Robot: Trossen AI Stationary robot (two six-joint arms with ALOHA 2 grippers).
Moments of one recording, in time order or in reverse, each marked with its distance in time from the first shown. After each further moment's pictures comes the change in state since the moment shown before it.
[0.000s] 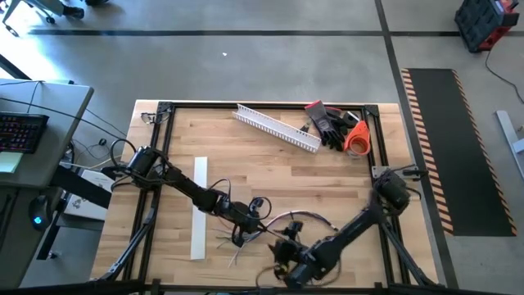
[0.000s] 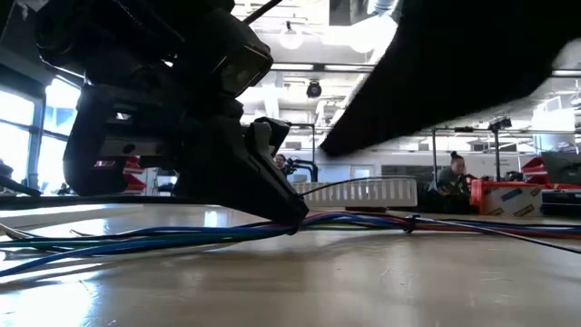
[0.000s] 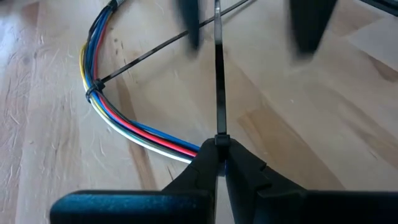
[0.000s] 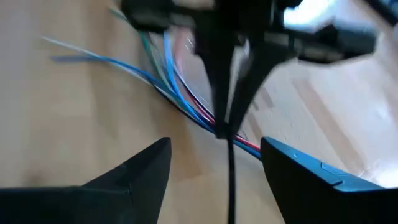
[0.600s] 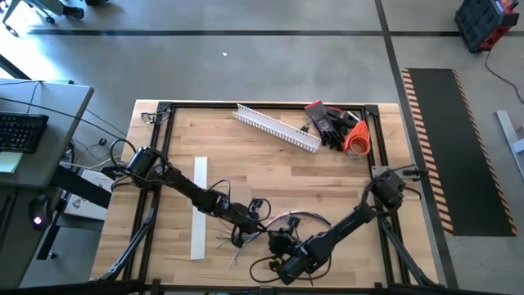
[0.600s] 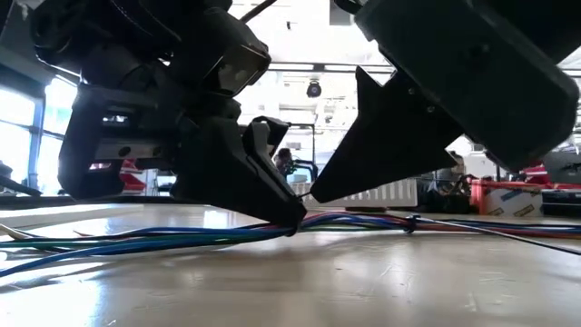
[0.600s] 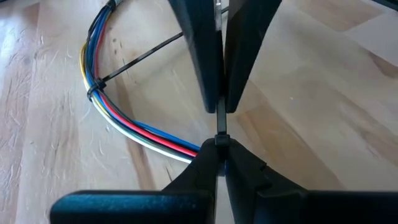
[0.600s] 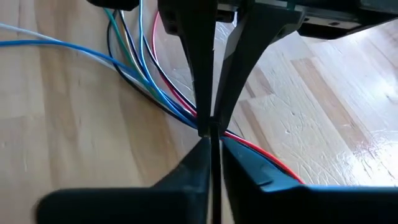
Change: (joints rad) left arm -0.012 0.000 0.000 -0.005 -0.017 0.008; right arm -0.053 0.045 0.000 0.004 -0.037 0.036
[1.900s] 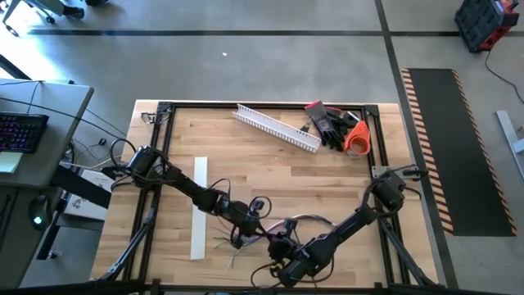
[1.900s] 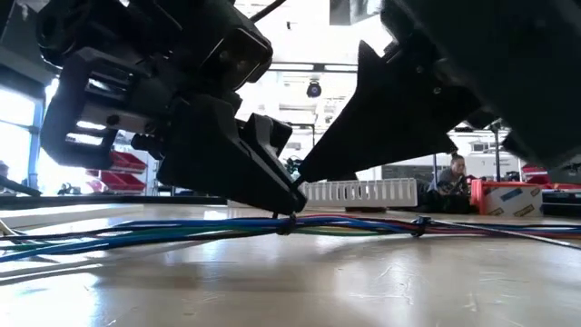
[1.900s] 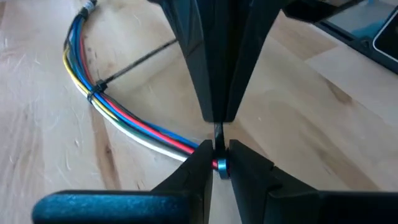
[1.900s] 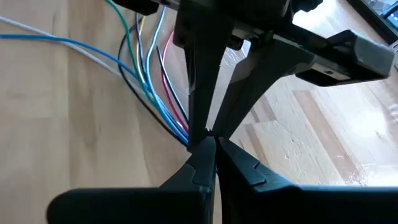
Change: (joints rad) left arm 0.009 0.000 0.001 0.028 0.125 -0.072; right arm 0.023 0.000 0.000 0.079 0.058 -0.158
